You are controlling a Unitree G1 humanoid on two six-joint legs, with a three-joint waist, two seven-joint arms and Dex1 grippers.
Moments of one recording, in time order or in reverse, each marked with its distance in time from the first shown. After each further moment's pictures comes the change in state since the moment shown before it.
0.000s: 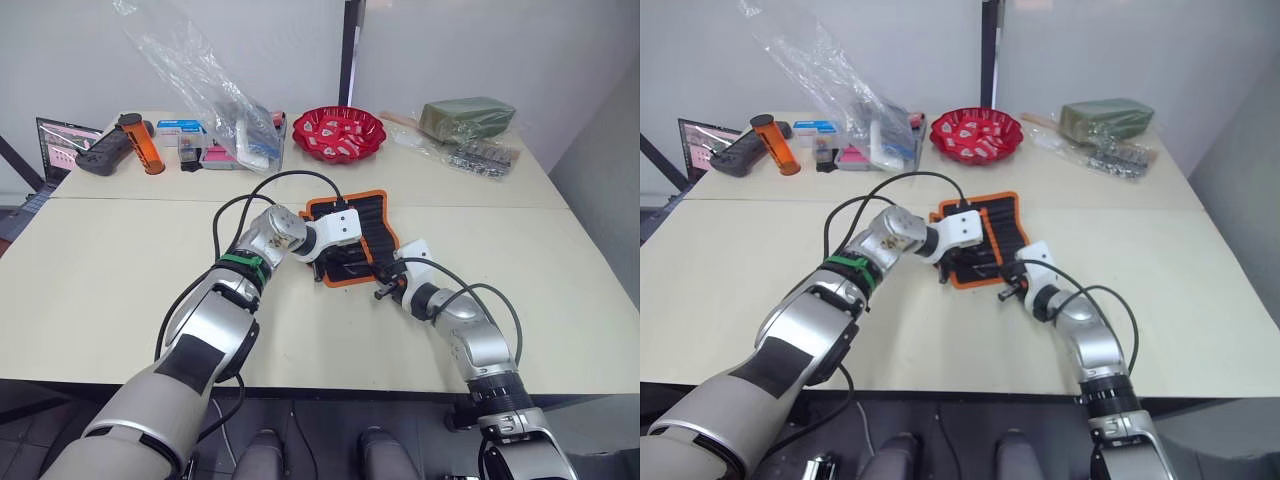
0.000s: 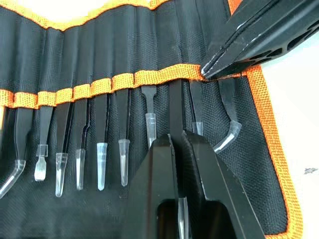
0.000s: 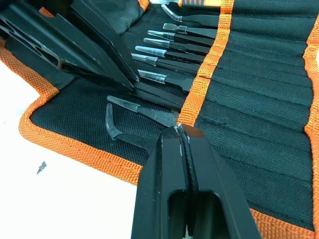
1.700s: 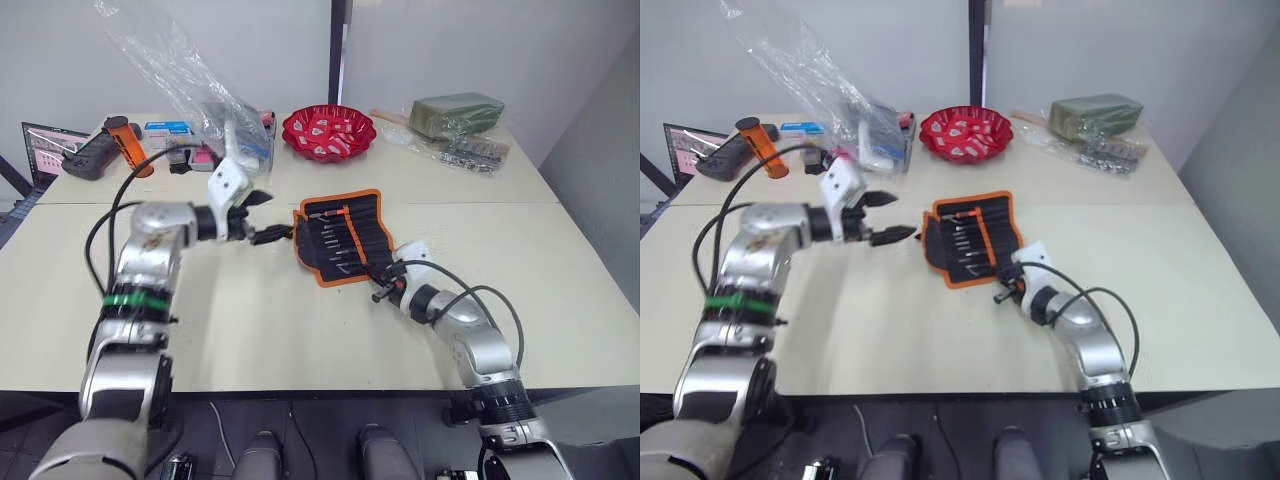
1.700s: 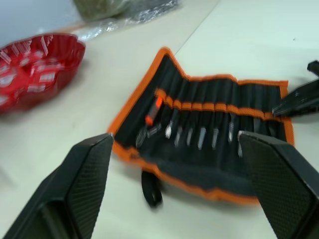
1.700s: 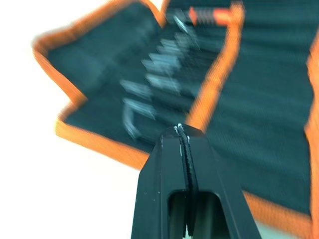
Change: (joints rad) left arm 0.477 0.376 0.435 -0.847 -0.359 0.406 -0.117; right arm 0.024 0.001 -0.001 -0.156 0.052 0.036 0.067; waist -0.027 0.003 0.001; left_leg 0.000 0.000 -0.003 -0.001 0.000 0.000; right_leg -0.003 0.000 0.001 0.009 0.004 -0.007
